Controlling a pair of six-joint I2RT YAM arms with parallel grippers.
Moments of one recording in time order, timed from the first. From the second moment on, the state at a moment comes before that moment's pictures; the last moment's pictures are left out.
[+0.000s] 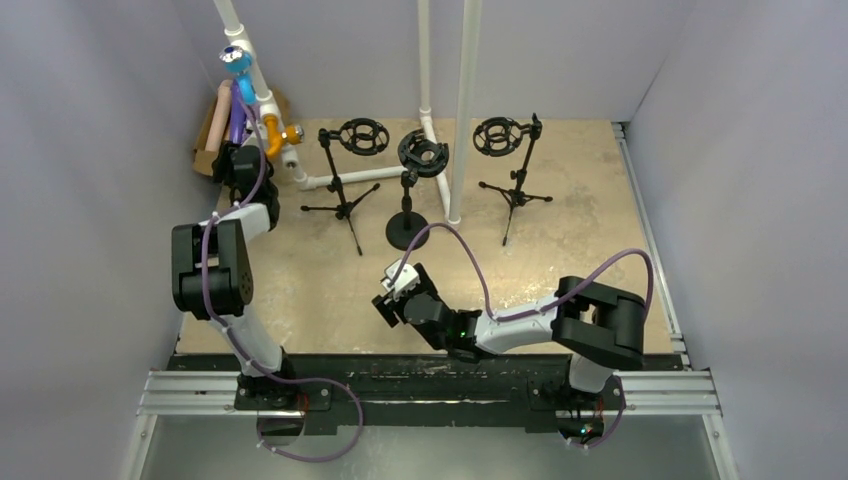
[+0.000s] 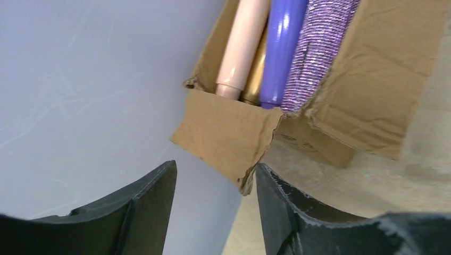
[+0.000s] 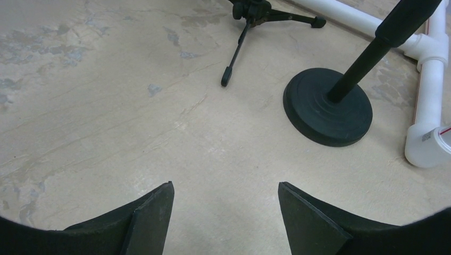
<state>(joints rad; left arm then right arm) 0.13 1.79 1.02 0.57 -0.51 0.58 1.30 1.68 0.71 0.61 0.63 0.10</state>
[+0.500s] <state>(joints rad) 0.15 1.85 0.98 0.69 -0.55 0.68 1.30 1.72 0.70 0.67 0.63 0.07</state>
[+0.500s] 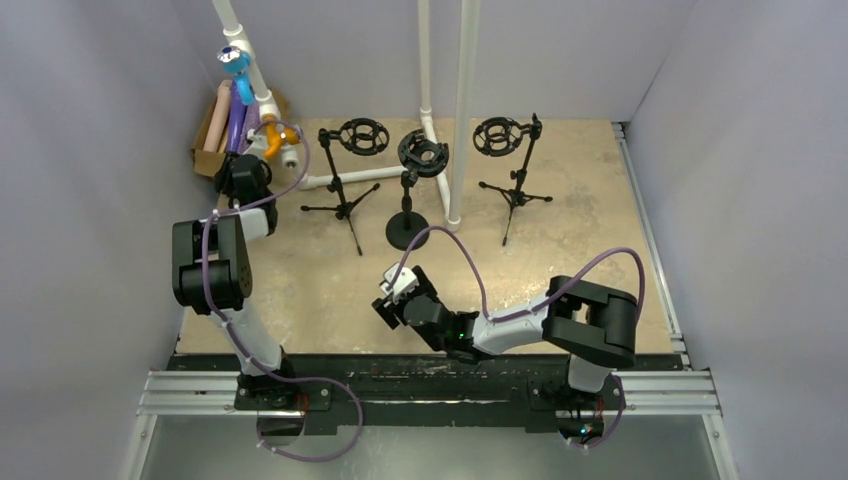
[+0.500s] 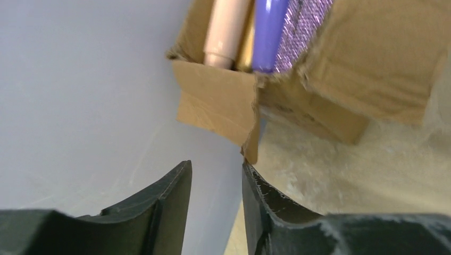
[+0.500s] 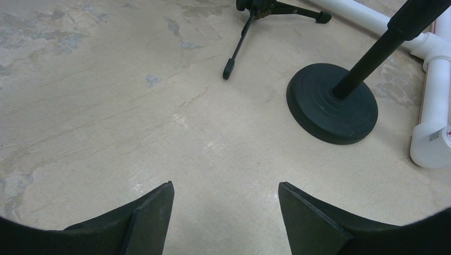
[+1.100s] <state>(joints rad) 0.29 1.83 0.96 0.50 -0.29 0.54 1.30 1.73 0.72 0.63 0.61 0.07</state>
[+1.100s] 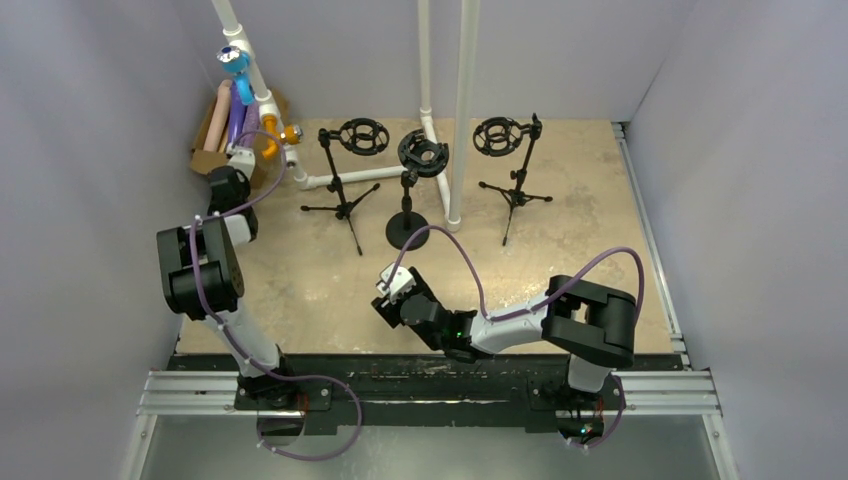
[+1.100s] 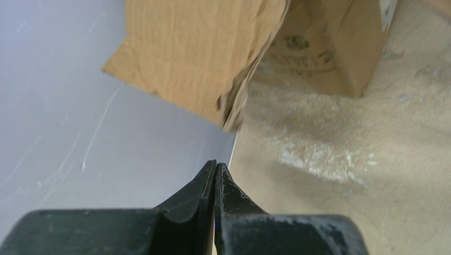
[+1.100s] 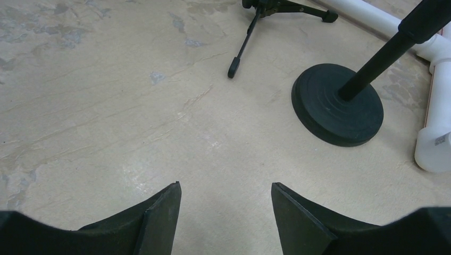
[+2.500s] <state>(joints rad) 0.16 1.82 0.95 0.76 -0.47 0.76 1.32 1.81 0.75 0.73 0.56 0.00</state>
